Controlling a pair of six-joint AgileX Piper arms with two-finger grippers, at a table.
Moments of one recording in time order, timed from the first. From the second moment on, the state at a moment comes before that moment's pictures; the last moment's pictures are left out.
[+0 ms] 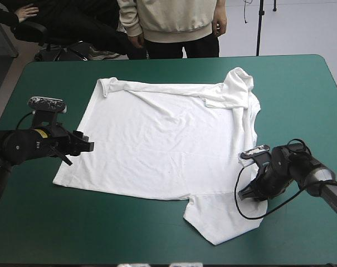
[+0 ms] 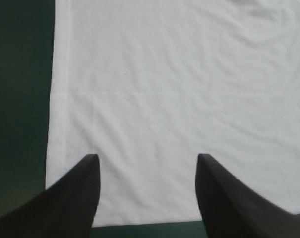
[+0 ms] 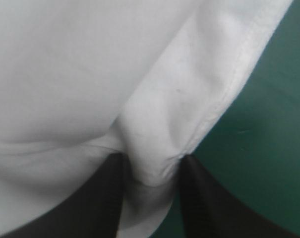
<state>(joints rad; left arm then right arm) -0.11 1.10 -1.10 -0.15 0.95 0.19 0.27 1.39 -0.77 0.06 0.91 -0.18</state>
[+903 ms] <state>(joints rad) -0.11 1.10 -1.24 -0.14 0.99 0.19 -0.35 1.54 -1.07 -0.41 0.84 0.04</state>
